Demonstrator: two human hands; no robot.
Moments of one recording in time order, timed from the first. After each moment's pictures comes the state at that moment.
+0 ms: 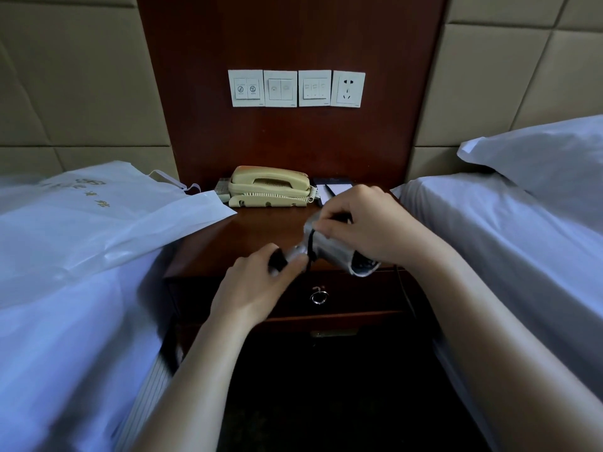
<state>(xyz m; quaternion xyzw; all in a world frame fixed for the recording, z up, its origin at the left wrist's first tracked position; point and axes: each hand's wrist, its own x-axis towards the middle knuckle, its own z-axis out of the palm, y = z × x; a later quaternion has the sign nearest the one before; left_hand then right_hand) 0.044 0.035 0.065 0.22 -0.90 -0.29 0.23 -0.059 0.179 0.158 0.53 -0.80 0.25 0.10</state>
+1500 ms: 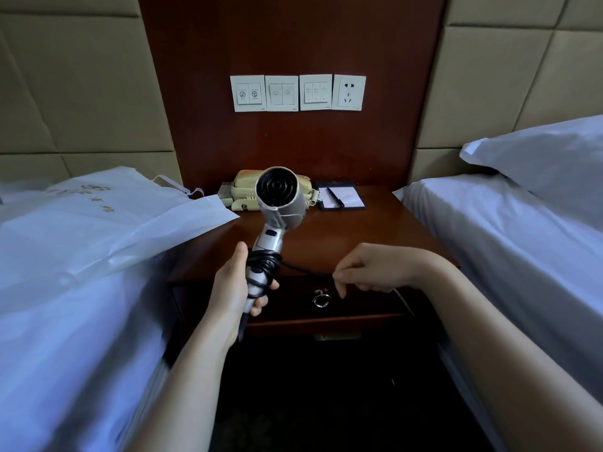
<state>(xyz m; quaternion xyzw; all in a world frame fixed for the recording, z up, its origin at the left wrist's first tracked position) 0.037 0.013 0.046 0.29 -0.58 -0.73 0.24 -0.100 0.189 0.112 0.49 -0.80 0.19 -0.29</state>
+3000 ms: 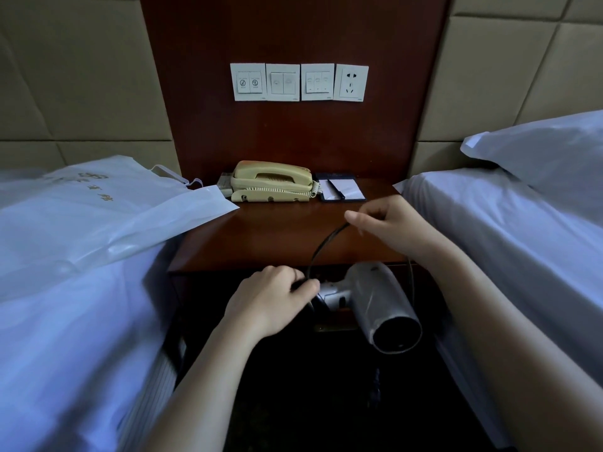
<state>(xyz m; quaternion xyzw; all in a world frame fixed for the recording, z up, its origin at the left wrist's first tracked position) 0.048 0.053 0.060 0.18 -0.95 -0.22 0.12 -0.114 0.190 0.114 0.47 -0.78 0.42 0.00</state>
